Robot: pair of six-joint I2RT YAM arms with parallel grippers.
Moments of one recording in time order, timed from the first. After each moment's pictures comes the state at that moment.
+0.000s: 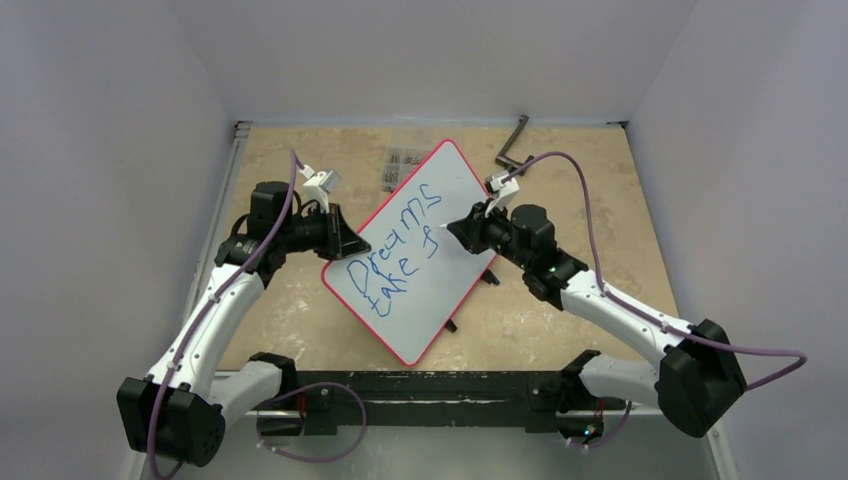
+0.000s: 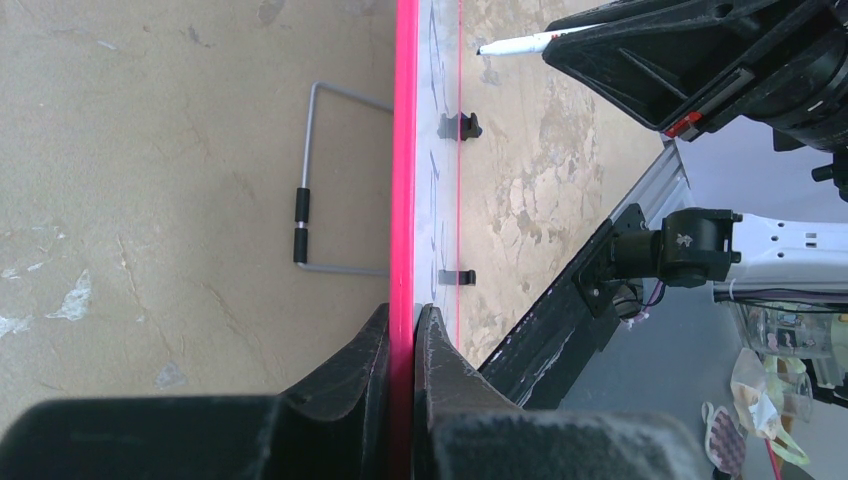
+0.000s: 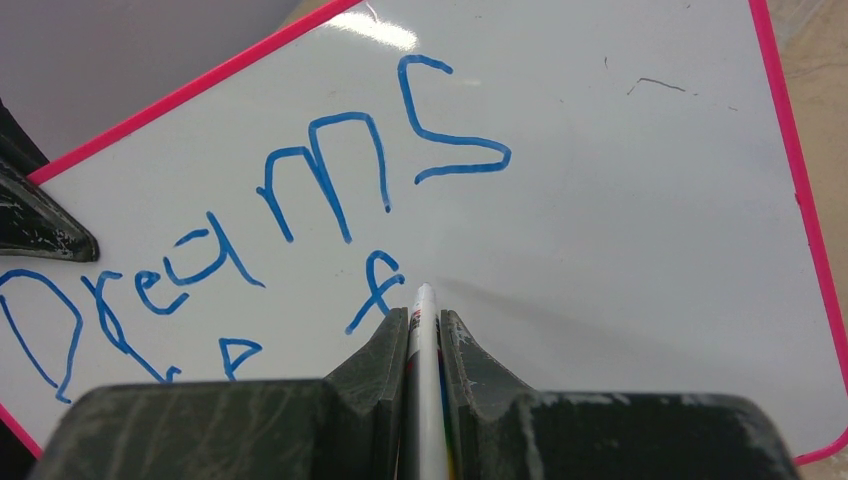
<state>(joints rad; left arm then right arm) -0.21 1.03 0.90 -0.51 0.68 -0.28 0.63 1.15 0.70 0.24 -0.09 0.34</state>
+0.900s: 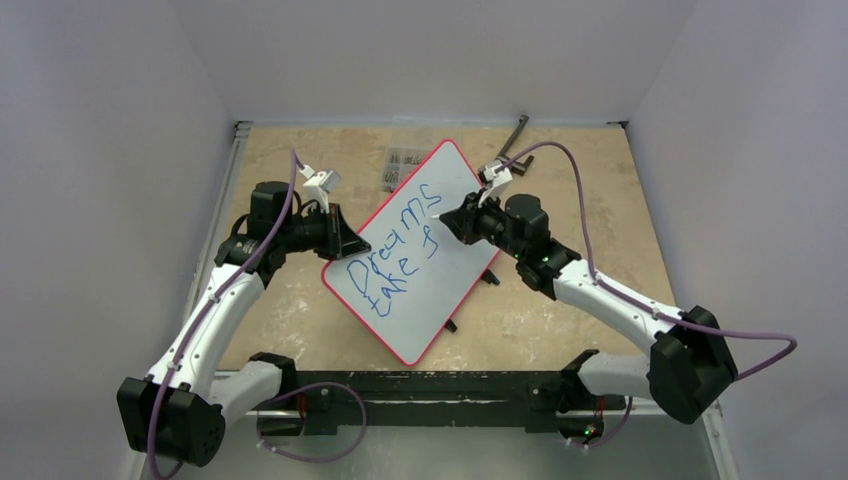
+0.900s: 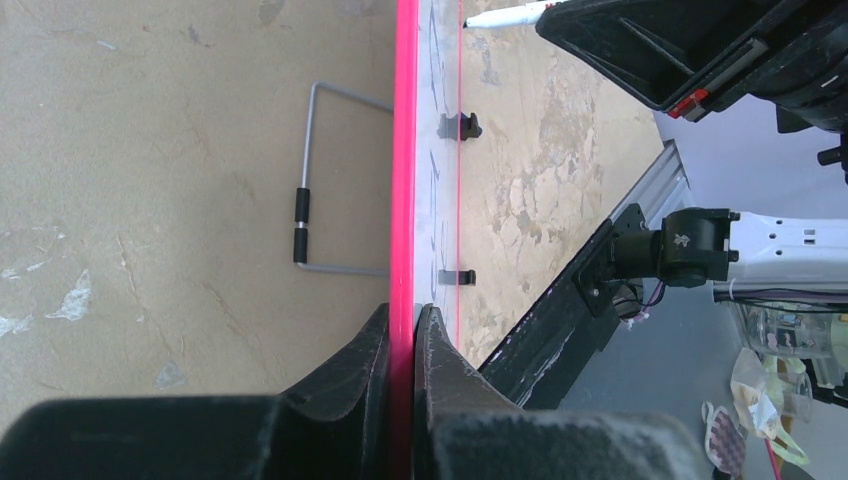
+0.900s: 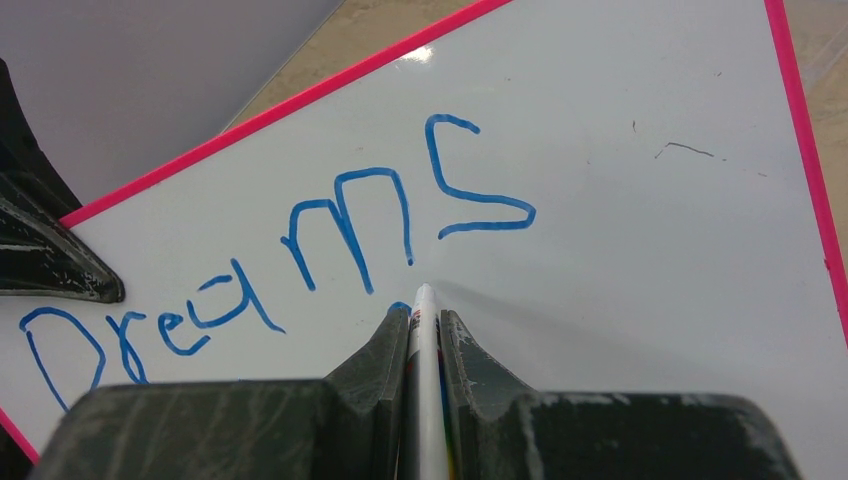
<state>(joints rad) -0.21 1.03 0.90 -0.51 0.68 -0.28 0.63 1.23 0.77 0.27 -0.12 0.34</state>
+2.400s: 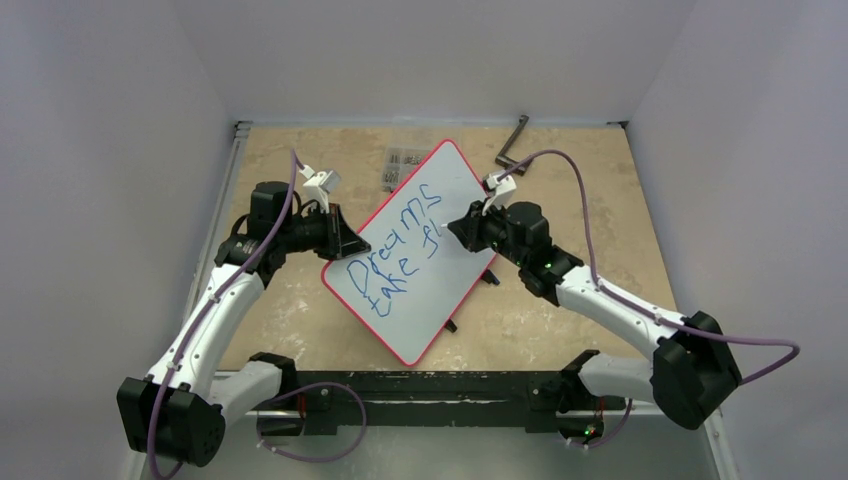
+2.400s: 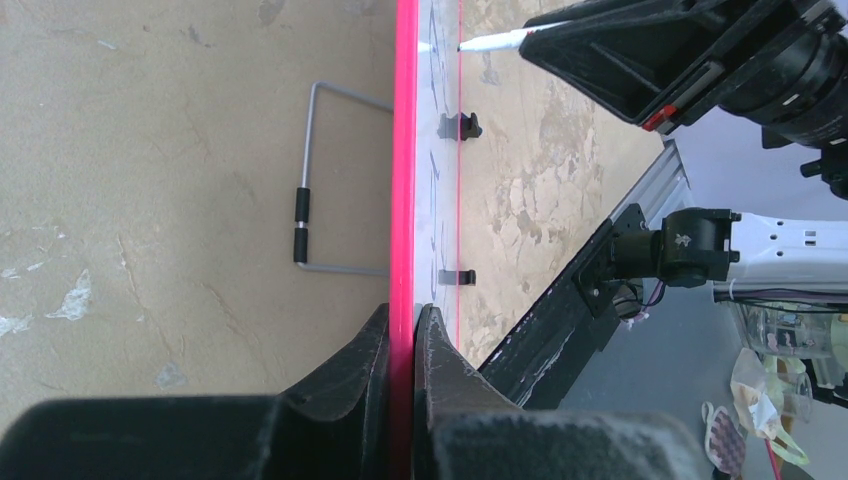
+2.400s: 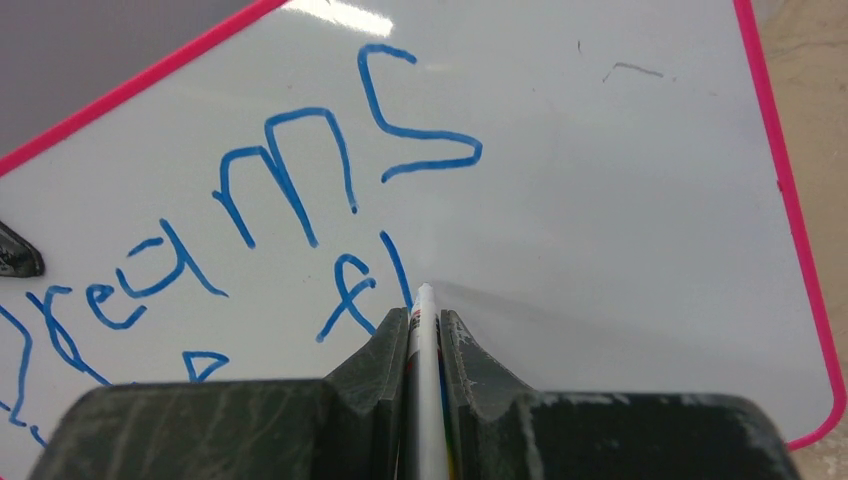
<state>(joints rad) -0.21 1.03 0.90 -0.51 0.68 -0.28 0.63 1.20 0.70 0.23 -0.07 0.34</state>
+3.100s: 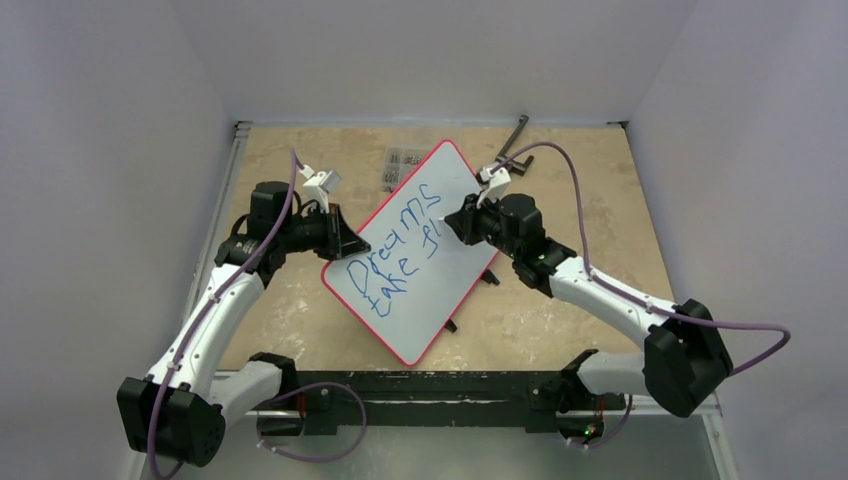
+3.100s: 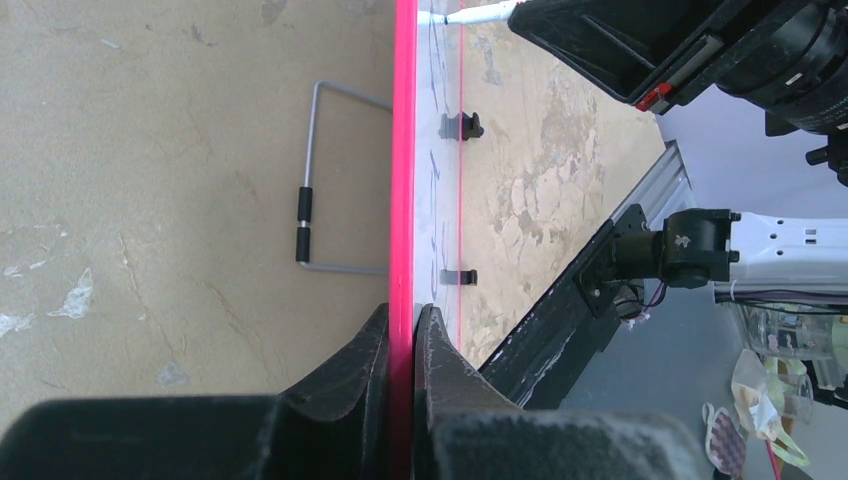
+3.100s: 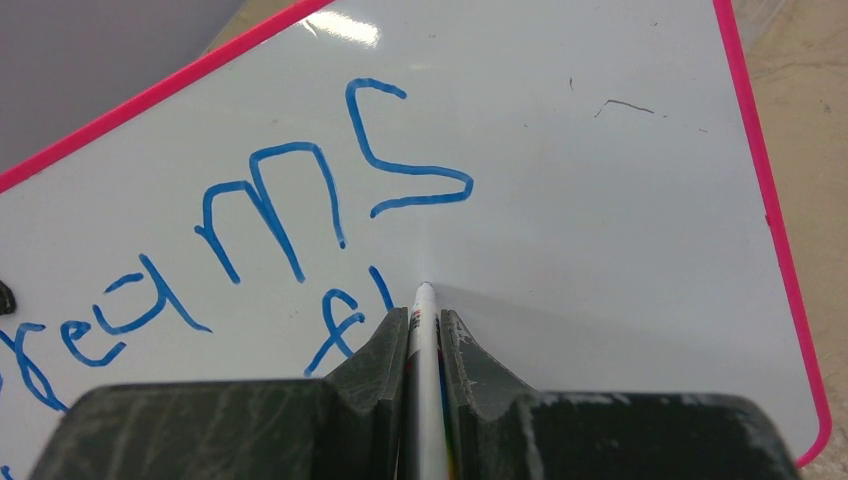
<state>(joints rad) -0.21 1.03 0.90 -0.51 0.68 -0.28 0.63 1.26 0.78 0.21 -0.04 0.31</state>
